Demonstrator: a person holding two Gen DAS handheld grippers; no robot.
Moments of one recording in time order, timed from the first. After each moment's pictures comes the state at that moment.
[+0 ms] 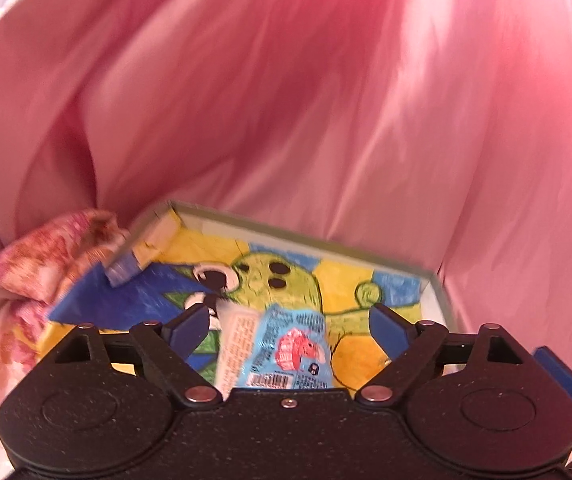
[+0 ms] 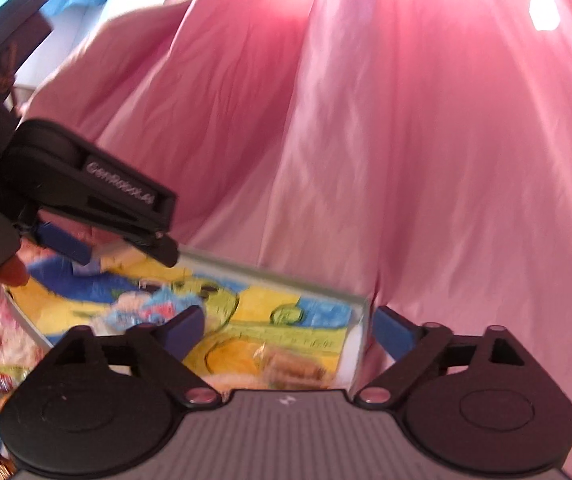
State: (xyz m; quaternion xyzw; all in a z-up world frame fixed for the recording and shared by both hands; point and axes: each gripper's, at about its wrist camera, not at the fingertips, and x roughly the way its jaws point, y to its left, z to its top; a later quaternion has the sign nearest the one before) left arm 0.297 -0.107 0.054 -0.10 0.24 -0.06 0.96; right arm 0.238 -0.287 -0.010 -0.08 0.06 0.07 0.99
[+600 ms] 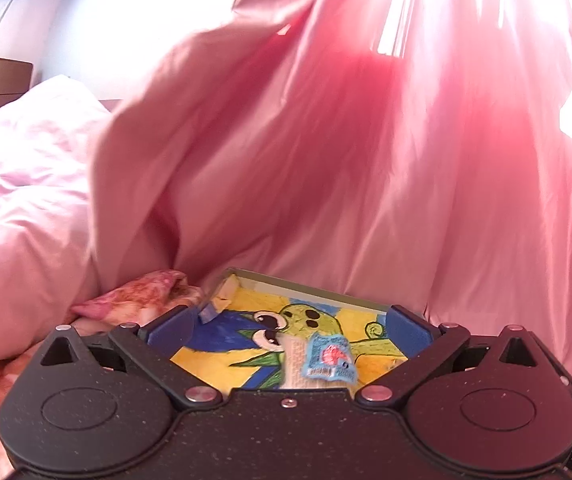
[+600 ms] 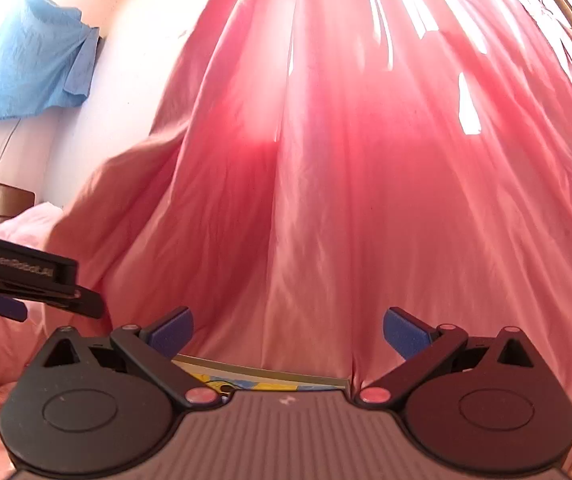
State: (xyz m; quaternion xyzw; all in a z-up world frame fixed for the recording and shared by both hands) left arm 0.156 -0.044 0.092 -0.10 0.13 -0.04 0.99; right arm 0.124 -0.277 0.050 -0.01 -0.06 0.04 1.00
